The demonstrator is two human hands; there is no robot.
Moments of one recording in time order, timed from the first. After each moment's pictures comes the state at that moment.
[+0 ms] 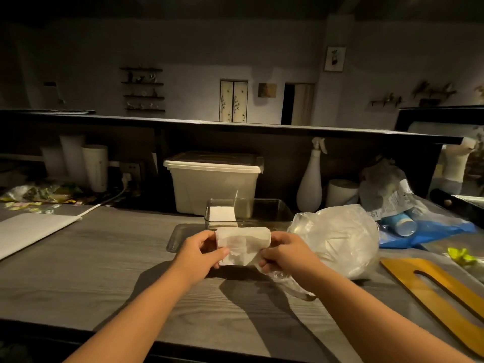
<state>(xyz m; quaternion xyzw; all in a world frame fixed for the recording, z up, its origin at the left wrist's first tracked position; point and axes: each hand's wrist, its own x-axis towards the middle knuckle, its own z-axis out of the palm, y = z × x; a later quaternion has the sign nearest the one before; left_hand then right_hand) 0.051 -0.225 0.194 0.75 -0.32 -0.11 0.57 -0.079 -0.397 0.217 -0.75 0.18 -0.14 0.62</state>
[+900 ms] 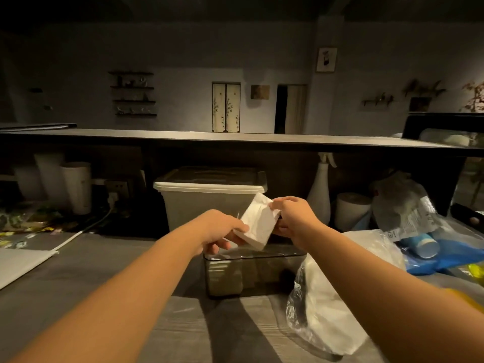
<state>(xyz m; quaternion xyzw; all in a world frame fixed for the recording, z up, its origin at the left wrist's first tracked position) 0.124 -0.298 0.301 0.81 -0.27 -0.28 0.44 0.029 -0.457 0.300 -0.65 0.30 -0.25 0.65</state>
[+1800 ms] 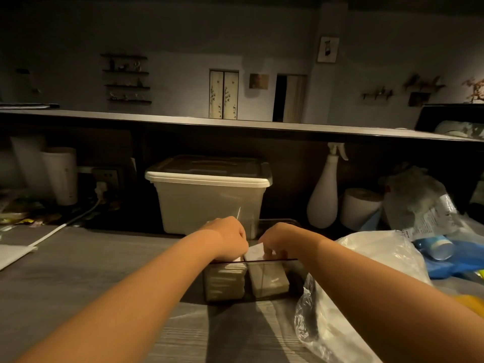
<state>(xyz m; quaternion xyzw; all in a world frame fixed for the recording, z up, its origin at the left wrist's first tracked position) 0.139 -0.325 0.275 0.88 -0.41 -0.16 0.19 0.086 -0.463 0.261 -0.89 0.35 0.19 0.20</state>
